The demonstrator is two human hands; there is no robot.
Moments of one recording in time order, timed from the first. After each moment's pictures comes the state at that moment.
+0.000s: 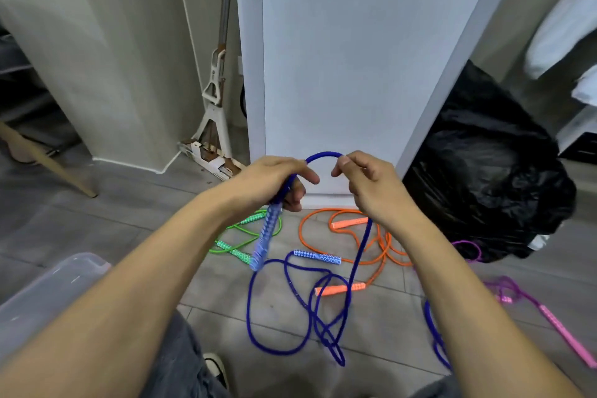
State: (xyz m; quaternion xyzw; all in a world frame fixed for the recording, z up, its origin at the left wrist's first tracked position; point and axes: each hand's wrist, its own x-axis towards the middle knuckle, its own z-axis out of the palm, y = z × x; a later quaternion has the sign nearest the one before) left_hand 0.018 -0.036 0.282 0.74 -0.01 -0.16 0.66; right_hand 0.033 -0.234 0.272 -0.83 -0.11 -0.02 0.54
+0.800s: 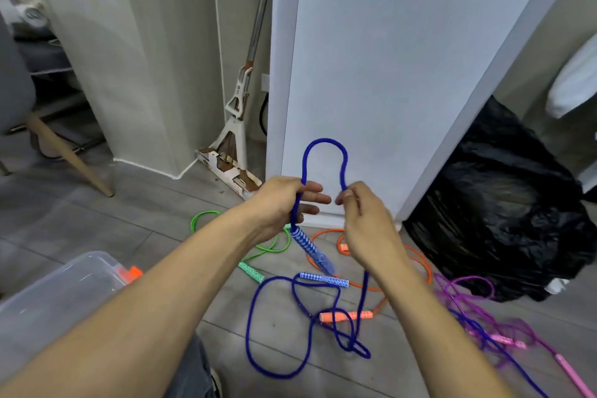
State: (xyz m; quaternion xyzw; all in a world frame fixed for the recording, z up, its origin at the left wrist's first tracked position) left_hand 0.027 -0.036 0.271 0.63 0.12 -0.13 0.76; right_hand 0.015 -0.191 0.265 -0.91 -0.08 -0.07 0.41
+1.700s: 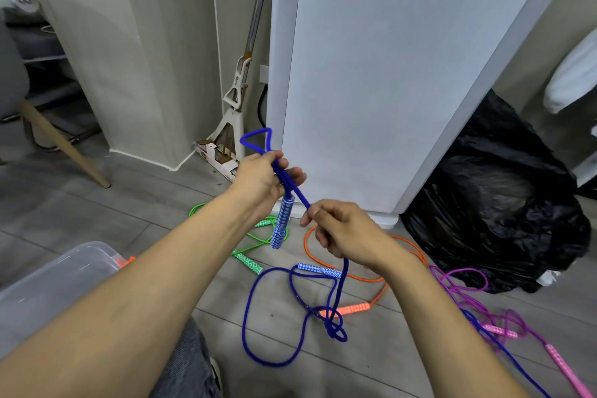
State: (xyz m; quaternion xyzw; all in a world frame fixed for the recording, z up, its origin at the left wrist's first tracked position) left_hand 0.042 -0.020 0.268 0.42 0.20 0.05 0.88; right_hand 0.011 -0.188 0.256 -0.81 -0.14 0.21 0.52
